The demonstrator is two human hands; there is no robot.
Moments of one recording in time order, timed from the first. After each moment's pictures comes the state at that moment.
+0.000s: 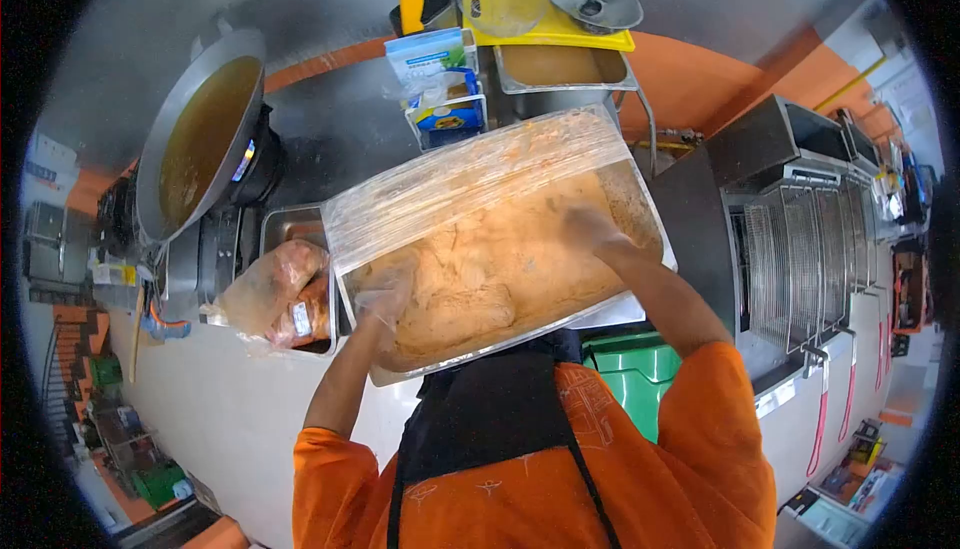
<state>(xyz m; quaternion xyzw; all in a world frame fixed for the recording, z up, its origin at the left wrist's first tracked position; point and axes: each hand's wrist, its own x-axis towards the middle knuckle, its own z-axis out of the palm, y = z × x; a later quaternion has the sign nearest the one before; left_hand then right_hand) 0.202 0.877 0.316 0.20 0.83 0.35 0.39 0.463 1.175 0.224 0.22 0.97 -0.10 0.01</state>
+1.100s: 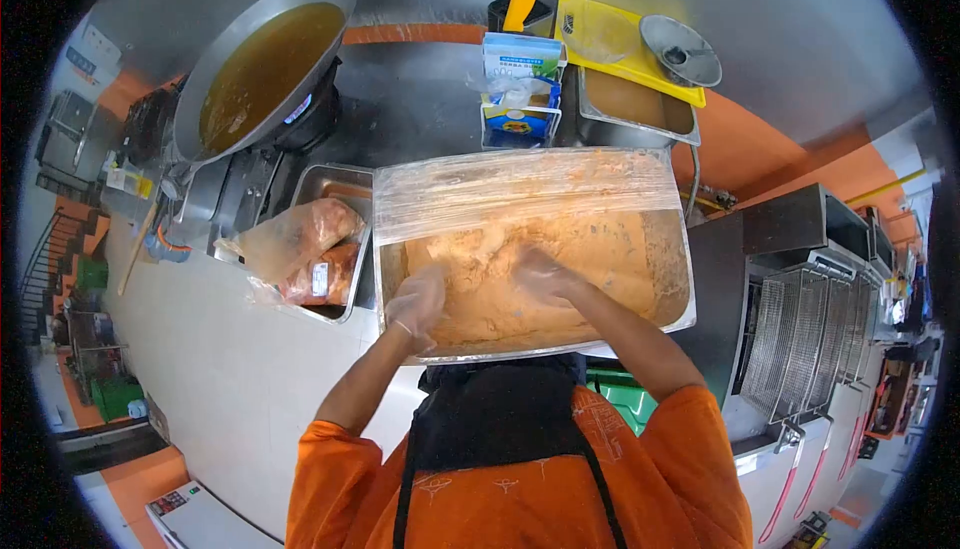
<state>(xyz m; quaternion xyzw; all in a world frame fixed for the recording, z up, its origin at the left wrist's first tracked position) 0.221 0.843 0.252 -0.09 0.45 0.69 0.56 0.360 1.059 0.272 0.09 0.88 -0.46 0.07</state>
